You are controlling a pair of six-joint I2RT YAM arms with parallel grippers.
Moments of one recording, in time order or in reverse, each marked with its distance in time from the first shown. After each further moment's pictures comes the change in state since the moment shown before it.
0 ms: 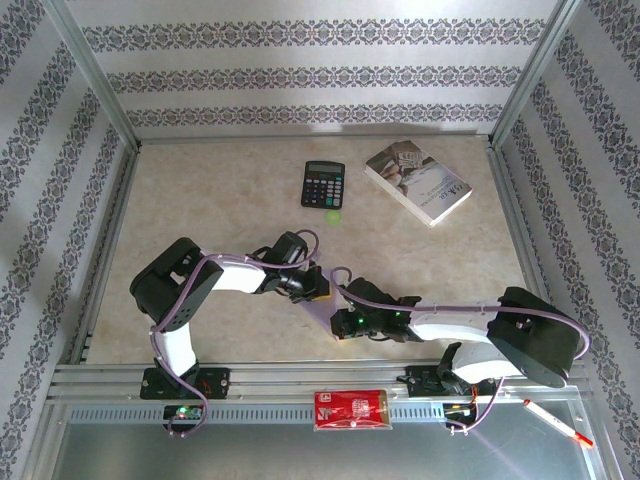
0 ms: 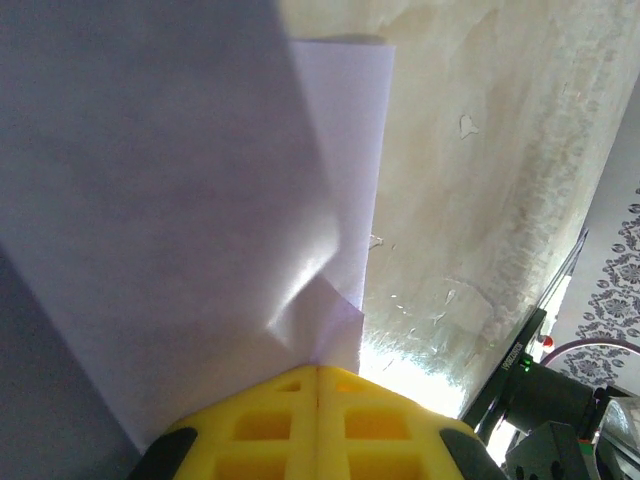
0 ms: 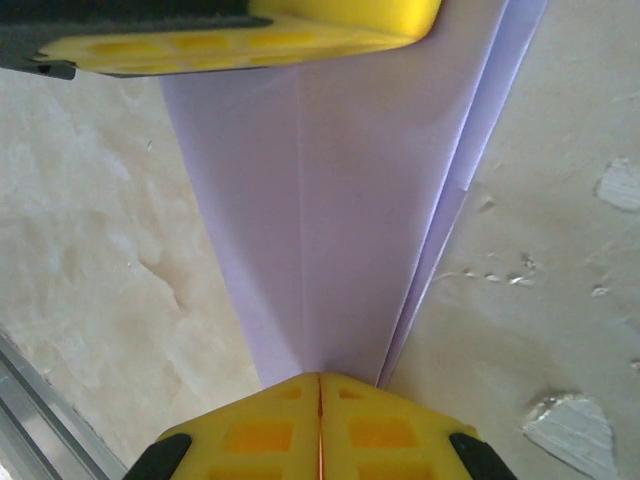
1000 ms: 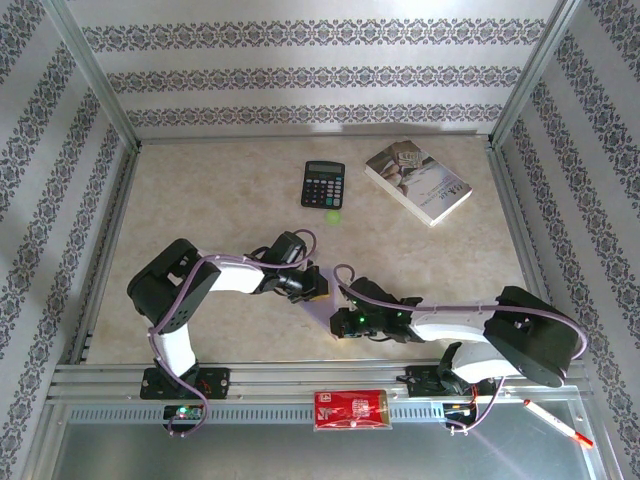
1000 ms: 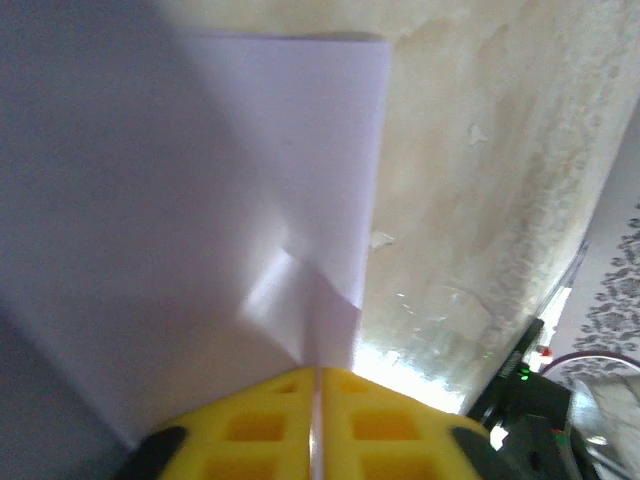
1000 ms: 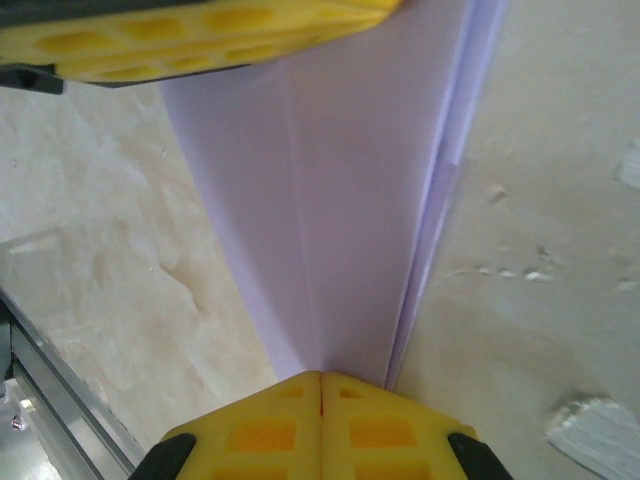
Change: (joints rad) left arm 0.004 -0.029 -0.004 -0.028 -0.019 -0.023; right arm -0.016 0.000 -0.045 0.091 -0.050 0.072
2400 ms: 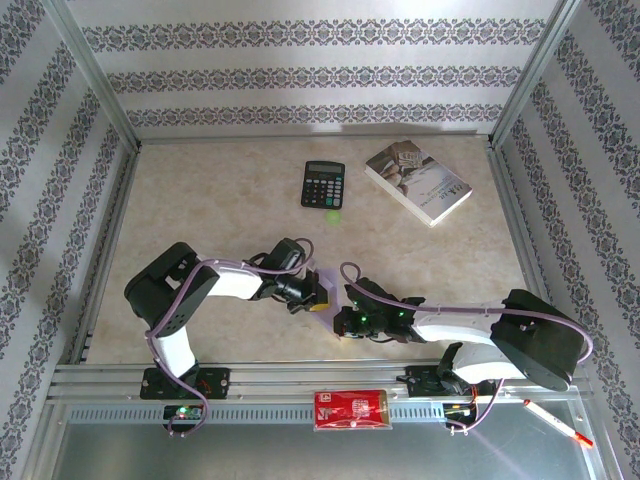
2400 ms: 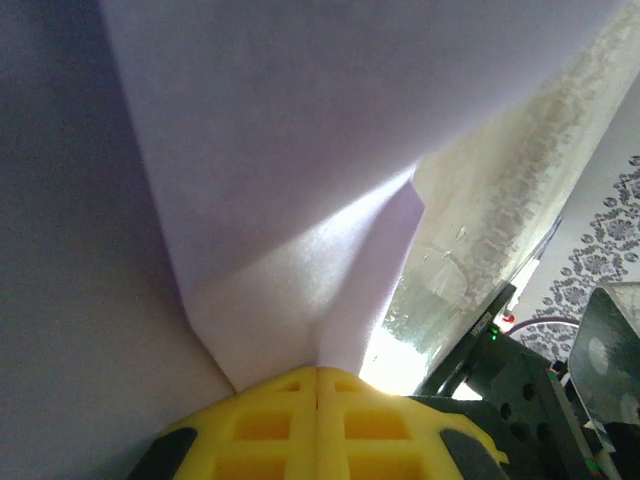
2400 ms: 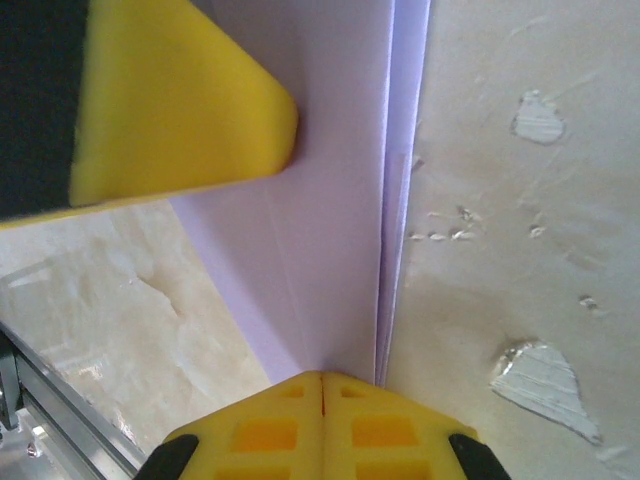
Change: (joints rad) left arm -0.013 -0.006 -0.051 0.033 0.097 -0.111; right arm 0.000 -0.019 0.022 -0.098 0.029 0.100
